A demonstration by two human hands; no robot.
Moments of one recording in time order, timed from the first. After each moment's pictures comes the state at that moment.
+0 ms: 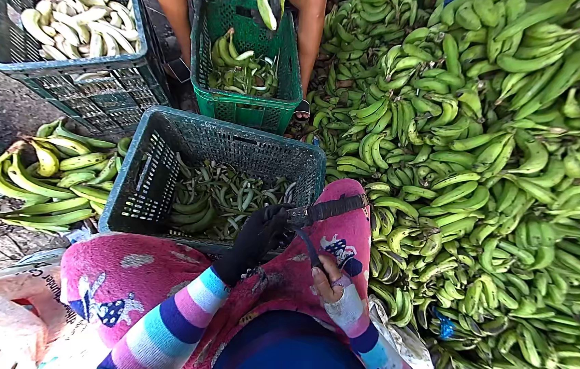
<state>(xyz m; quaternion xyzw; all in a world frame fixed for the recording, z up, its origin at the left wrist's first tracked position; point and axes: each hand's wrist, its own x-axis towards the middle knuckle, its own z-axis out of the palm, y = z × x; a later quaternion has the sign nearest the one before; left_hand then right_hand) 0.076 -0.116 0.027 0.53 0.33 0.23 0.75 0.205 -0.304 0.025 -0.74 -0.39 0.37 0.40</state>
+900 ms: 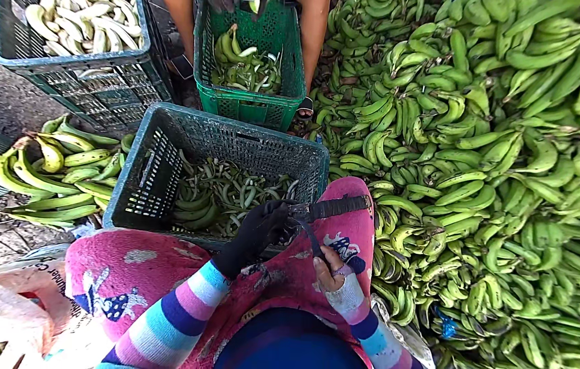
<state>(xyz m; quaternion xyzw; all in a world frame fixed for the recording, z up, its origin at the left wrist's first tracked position) 0.074 -0.108 0.030 0.50 0.35 0.21 0.77 0.210 -0.291 0.025 -0.73 -0.42 0.37 0.39</state>
